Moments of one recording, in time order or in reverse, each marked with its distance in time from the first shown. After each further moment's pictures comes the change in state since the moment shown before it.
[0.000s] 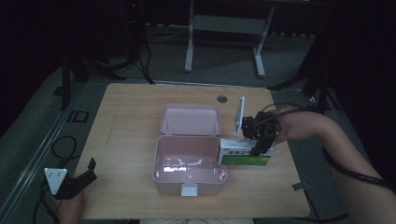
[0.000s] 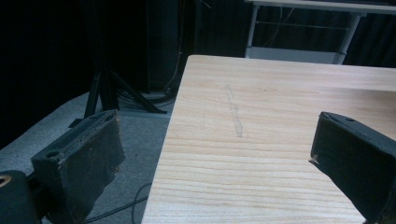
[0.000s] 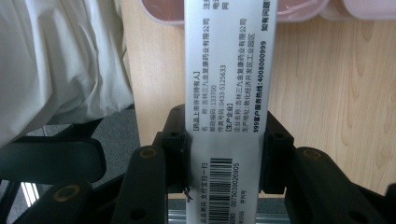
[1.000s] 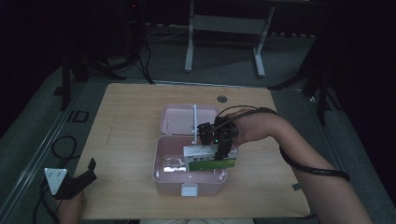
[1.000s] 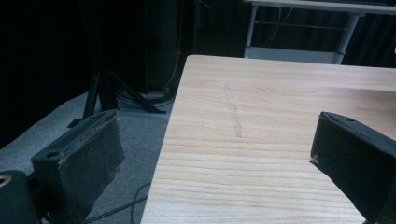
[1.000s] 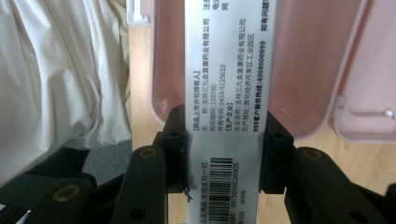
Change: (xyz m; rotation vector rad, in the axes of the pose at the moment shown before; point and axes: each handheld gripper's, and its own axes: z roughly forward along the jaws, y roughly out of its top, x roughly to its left) left arm 0.000 0.000 0.000 0.001 -0.005 0.002; right arm 0.009 0.096 0.015 0.023 0.002 -0.104
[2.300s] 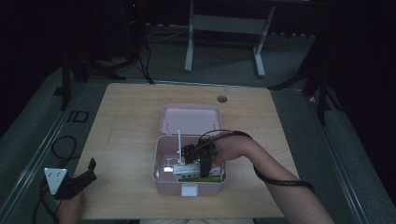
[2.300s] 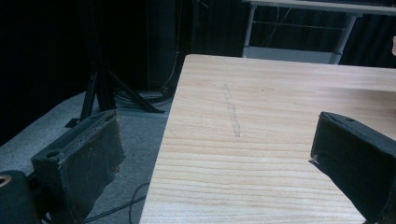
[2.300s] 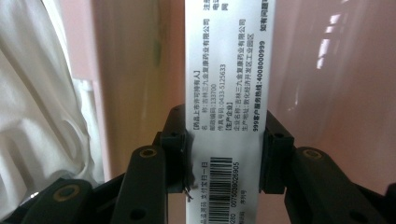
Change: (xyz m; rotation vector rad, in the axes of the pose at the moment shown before) left arm 0.001 0.000 0.000 0.001 -0.007 -0.004; right arm -0.010 0.036 0.103 0.025 0.097 0.021
